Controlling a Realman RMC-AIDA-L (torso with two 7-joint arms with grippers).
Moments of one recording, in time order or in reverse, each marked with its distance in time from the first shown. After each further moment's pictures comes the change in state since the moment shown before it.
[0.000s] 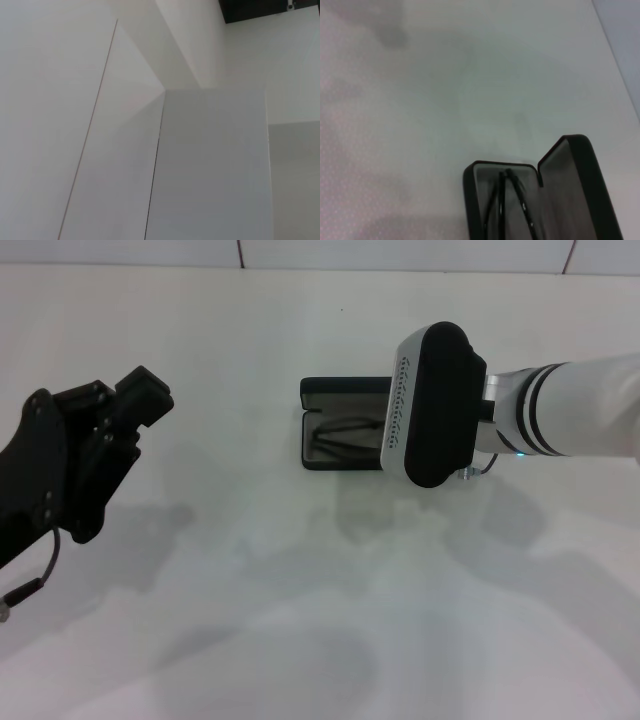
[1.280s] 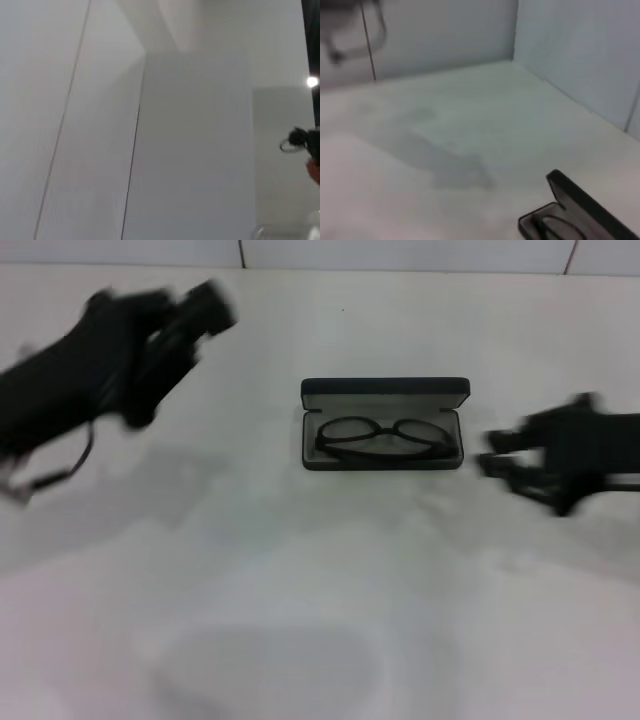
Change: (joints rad) left arm -0.195 0.070 -0.021 0.033 0.066 -0.132 -0.130; right arm -0.497 -0.020 0.540 -0.477 0.730 -0.512 -0.287
